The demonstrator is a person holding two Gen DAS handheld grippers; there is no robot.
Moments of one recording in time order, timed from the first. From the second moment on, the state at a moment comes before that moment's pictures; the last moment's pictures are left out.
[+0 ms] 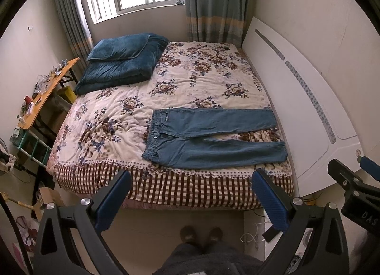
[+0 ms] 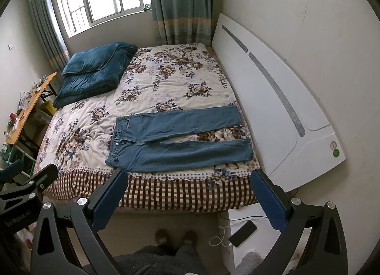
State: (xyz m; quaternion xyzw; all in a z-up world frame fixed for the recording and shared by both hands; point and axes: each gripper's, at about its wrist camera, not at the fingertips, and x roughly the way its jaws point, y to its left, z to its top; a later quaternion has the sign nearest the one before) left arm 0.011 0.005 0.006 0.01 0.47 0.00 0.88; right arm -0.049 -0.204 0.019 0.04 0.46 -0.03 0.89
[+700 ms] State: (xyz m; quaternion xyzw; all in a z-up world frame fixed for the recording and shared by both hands) left arm 0.011 0.011 0.002 0.00 0.47 0.00 0.88; right arm -0.048 -0.203 0.017 0.03 0.46 -0.03 0.89
